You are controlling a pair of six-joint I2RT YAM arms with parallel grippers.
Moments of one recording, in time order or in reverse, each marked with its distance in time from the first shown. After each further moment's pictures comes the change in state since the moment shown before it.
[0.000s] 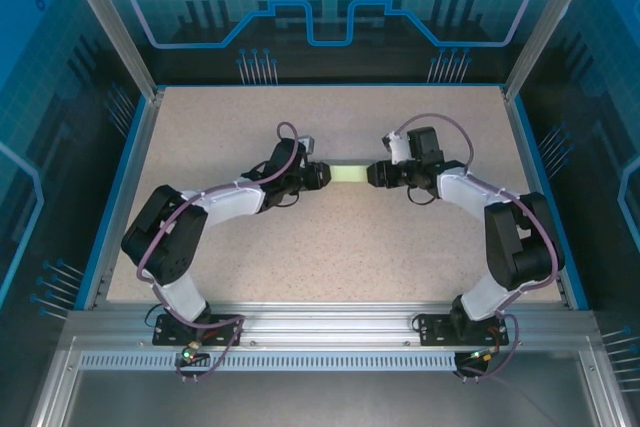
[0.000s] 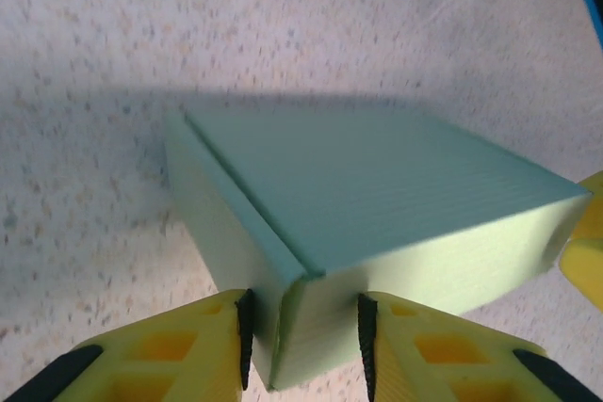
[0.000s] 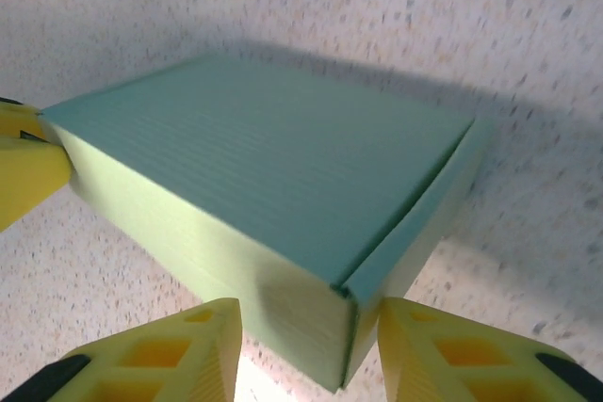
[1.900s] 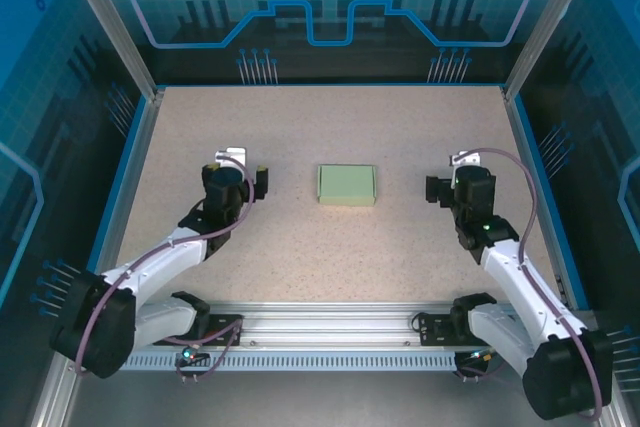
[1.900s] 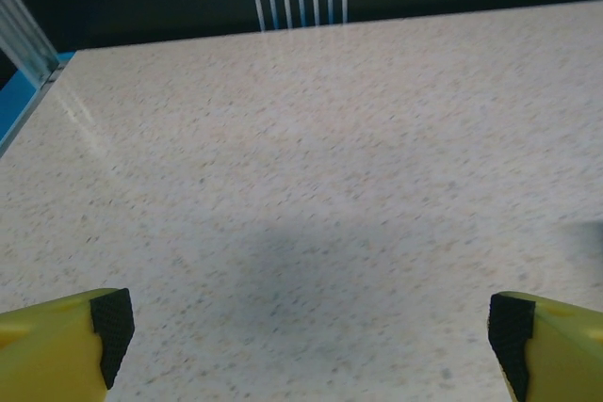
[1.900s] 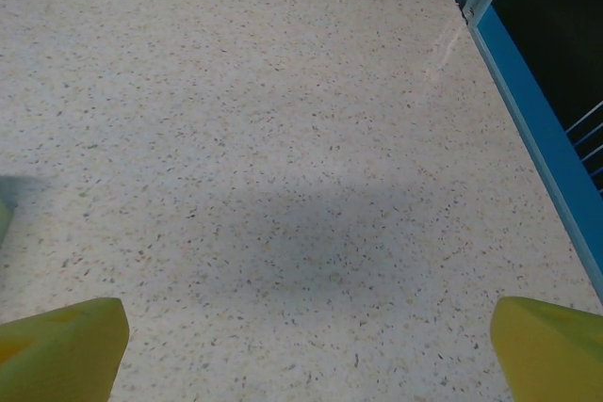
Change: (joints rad) left arm 0.193 -0.581 -0.463 0.121 -0.539 0.534; right arm -0.117 -0.707 -0.379 -0.040 0.777 -0.132
